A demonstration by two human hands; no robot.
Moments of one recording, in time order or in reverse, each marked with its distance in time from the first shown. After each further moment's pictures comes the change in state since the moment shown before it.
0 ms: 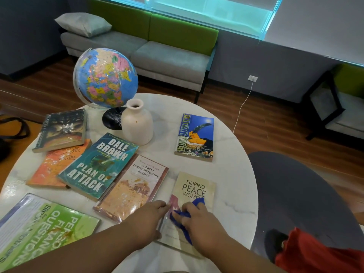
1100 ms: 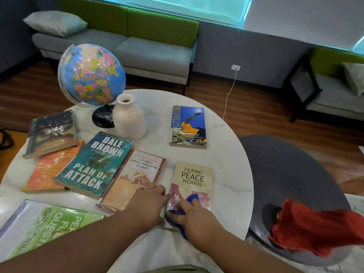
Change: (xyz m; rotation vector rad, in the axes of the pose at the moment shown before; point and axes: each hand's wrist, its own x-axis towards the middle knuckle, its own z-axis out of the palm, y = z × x) left_hand -0.003 -0.001 -0.014 0.416 0.067 0.062; right_hand -0.014 -0.039 0.008 0.057 0.001 0.015
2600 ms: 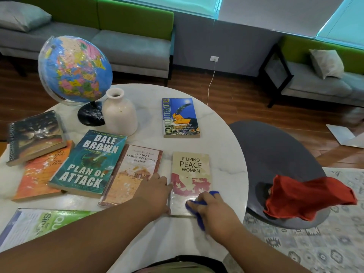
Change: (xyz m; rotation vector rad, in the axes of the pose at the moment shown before) left_hand 0.005 -0.006 0.003 0.079 -0.022 0.083; right_hand -0.035 -0.004 0.025 0.094 0.120 0.343
